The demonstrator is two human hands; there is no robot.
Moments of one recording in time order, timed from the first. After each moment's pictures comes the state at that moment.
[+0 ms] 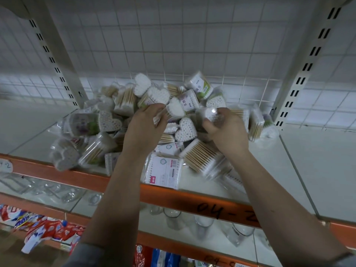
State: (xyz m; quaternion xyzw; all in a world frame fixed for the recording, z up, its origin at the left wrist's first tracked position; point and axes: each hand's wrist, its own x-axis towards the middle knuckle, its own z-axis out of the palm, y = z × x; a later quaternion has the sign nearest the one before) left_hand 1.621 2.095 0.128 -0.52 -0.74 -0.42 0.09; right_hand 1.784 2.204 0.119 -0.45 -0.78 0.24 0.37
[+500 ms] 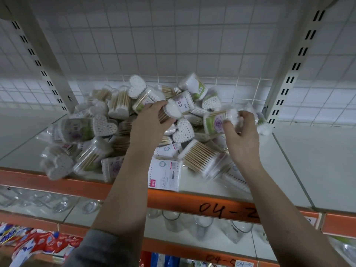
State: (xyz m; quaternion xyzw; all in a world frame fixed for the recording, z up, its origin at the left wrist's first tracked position) left_hand 1.612 2.123 0.127 -0.52 -0.76 -0.39 0.03; right_hand 1.810 2.186 0.106 -0.45 -0.65 0.37 0.50
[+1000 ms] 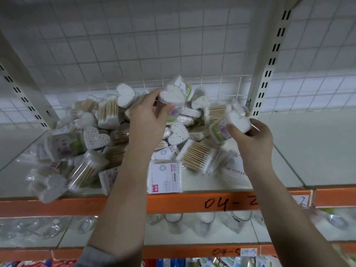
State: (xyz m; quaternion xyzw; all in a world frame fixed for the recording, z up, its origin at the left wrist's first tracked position) left_hand 1.627 2.118 0.152 -0.56 -0.63 -0.54 0.01; right_hand 1.835 2.166 0.108 -0.48 -0.49 0.43 0.59
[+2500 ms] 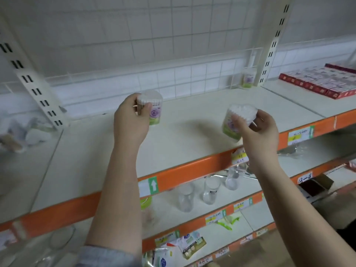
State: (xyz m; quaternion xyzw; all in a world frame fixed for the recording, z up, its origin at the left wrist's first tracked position) left_hand 2.128 2.307 0.121 -0.55 -0.61 -0.55 -0.15; right_hand 2.369 2.284 0.089 -0.54 -0.43 0.29 0.66
